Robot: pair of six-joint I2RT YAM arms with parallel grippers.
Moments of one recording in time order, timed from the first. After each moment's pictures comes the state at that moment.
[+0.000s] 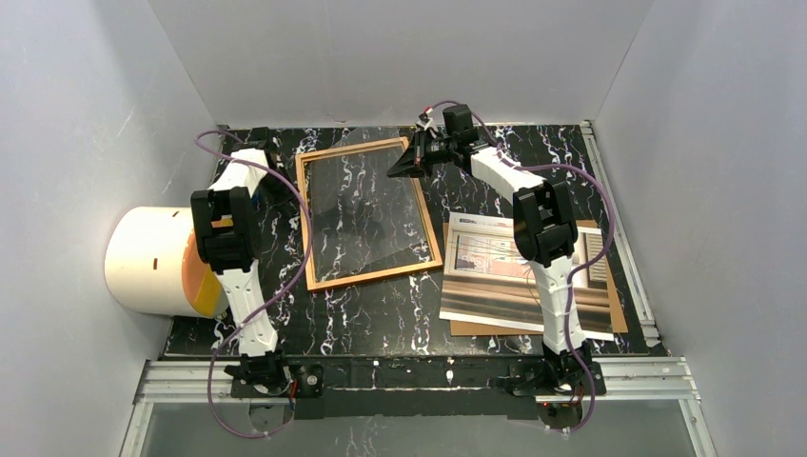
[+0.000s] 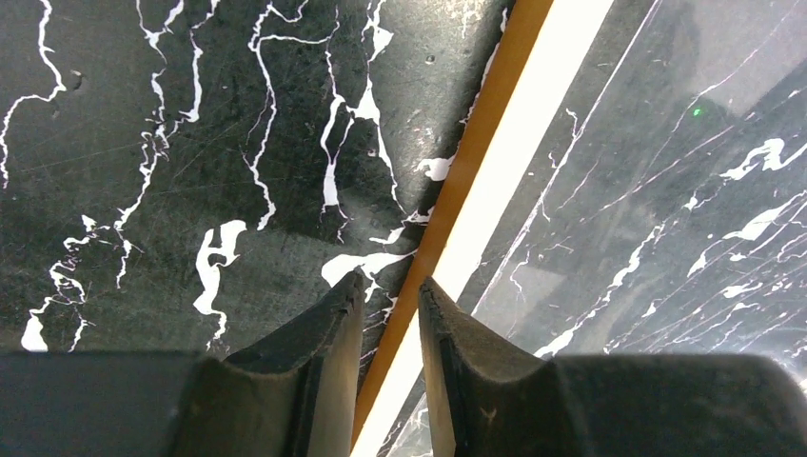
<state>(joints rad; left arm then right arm) 0.08 2.14 1.71 -0.89 0.04 -0.40 0.43 2.30 1.91 -0.17 -0.99 0.93</state>
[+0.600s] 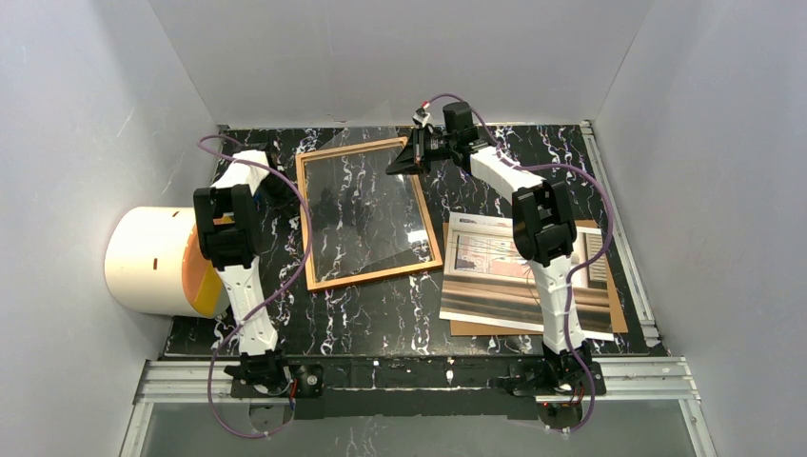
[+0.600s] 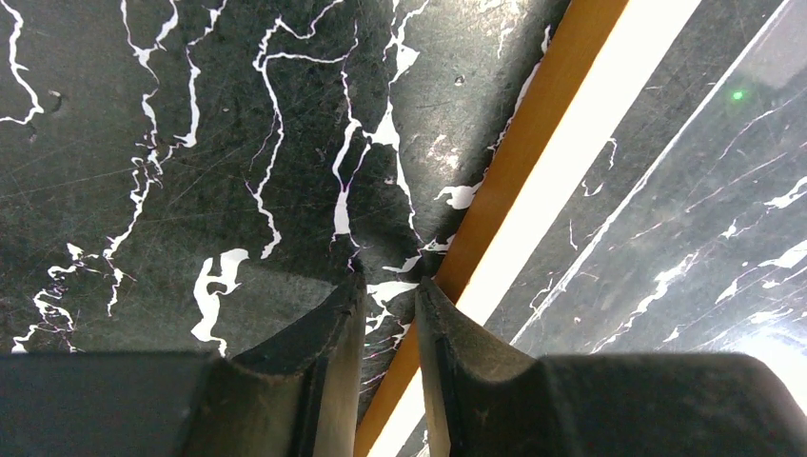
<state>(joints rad) 0.08 2.19 1.72 -0.90 0.05 -0.40 0.43 2.31 1.92 -0.11 -1.04 0.86</state>
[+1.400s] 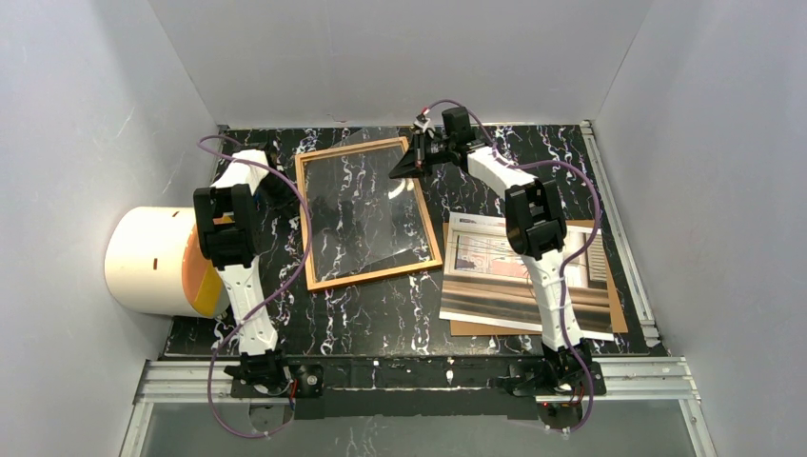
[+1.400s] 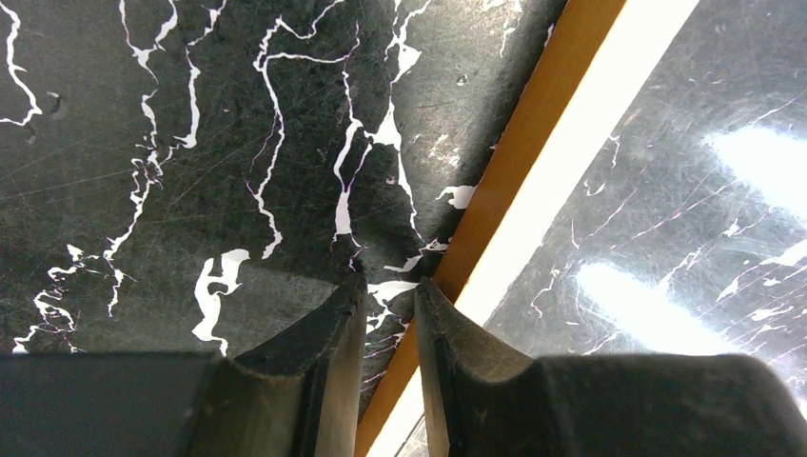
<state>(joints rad) 0.08 2.20 1.73 -0.91 0.06 -0.40 0.41 2.44 2.05 -0.19 -1.05 0.78</state>
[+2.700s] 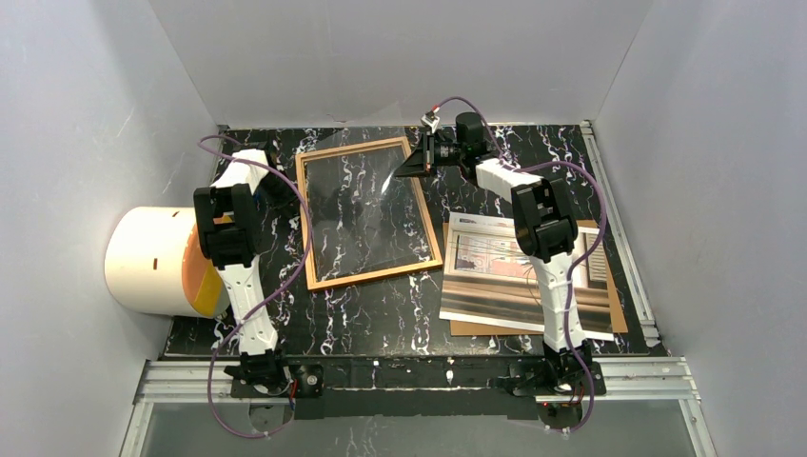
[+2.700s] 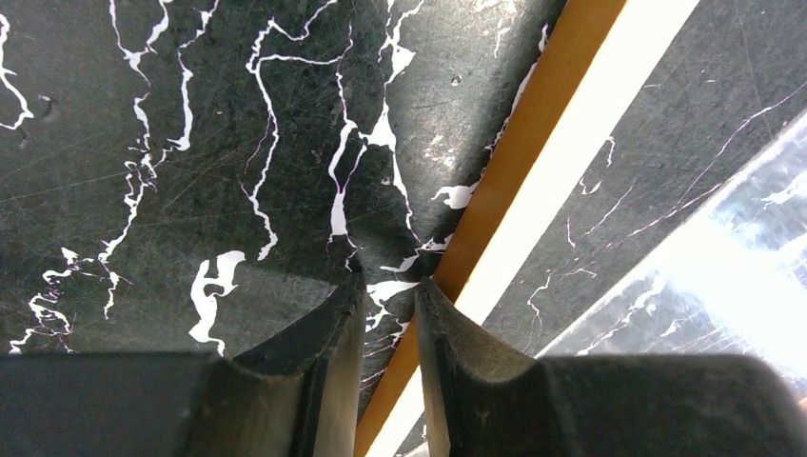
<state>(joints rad) 0.08 2.21 1.75 -0.92 0.08 -0.40 0.38 2.36 1.78 0.28 -1.13 0.87</state>
